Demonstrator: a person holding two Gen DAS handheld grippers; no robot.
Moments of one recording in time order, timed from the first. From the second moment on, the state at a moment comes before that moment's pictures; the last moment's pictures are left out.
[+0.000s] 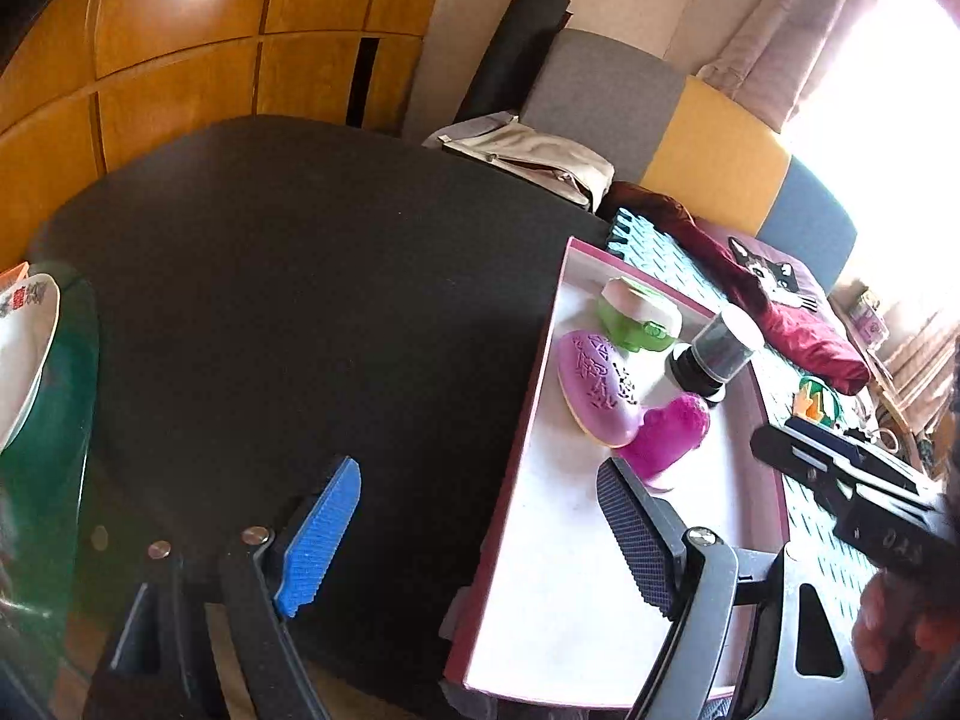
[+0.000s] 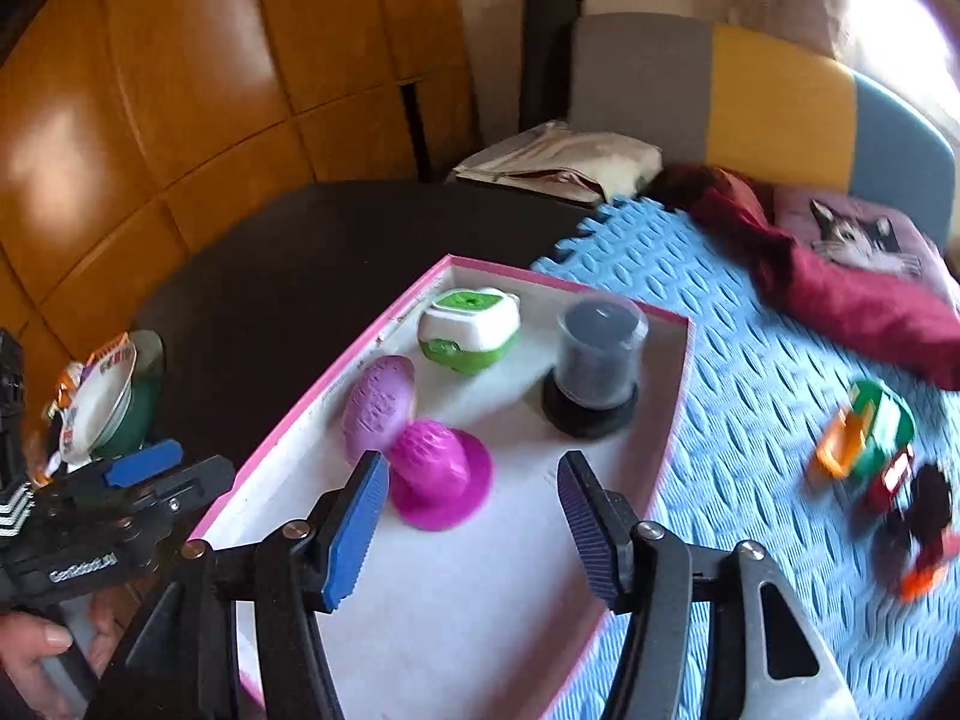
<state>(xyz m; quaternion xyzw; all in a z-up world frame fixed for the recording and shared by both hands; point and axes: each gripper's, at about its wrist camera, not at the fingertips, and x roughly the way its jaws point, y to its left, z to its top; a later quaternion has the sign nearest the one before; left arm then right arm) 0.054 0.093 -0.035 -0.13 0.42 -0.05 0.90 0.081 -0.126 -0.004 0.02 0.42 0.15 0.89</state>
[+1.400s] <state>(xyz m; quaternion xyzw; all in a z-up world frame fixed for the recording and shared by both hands) 0.024 -0.018 -0.016 -0.07 0.43 -0.21 0.87 0.022 -0.220 -0.029 0.09 0.42 0.02 0.90</state>
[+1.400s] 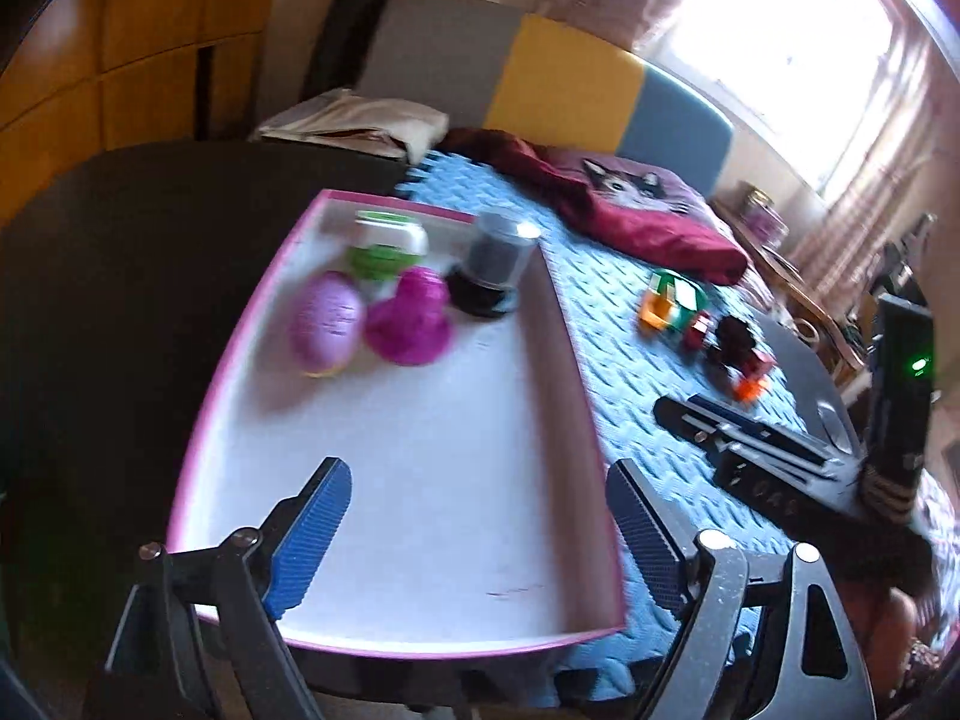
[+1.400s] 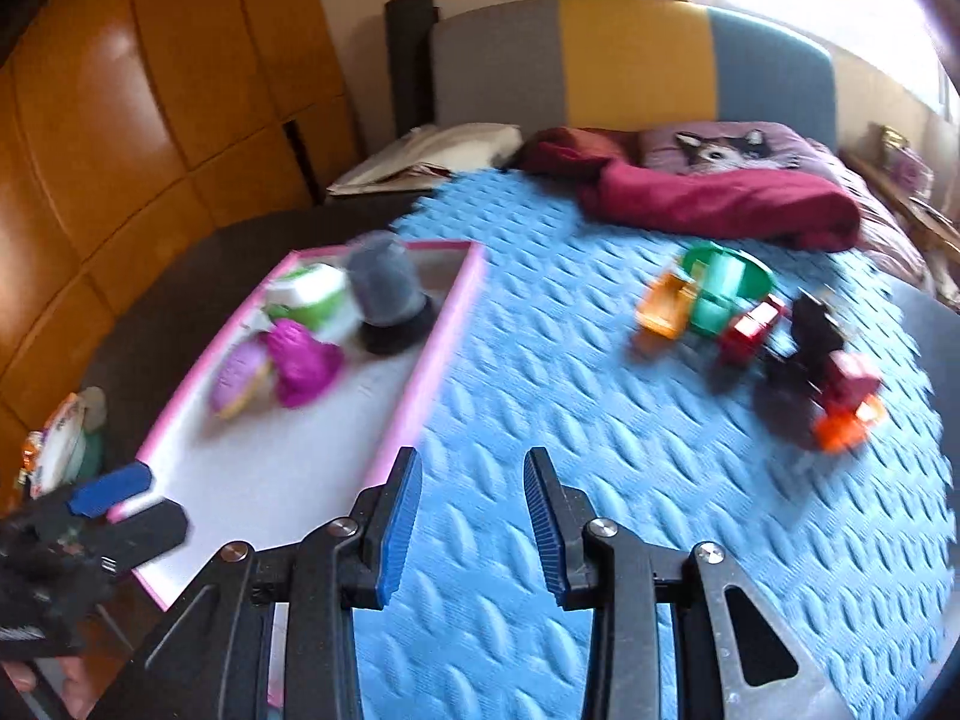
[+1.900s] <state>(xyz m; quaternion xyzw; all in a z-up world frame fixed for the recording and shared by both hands) 0.007 -0.092 -0.017 -0.03 0.45 -0.29 0.85 -0.015 -0.393 -0.021 0.23 0.33 -0.14 0.90</state>
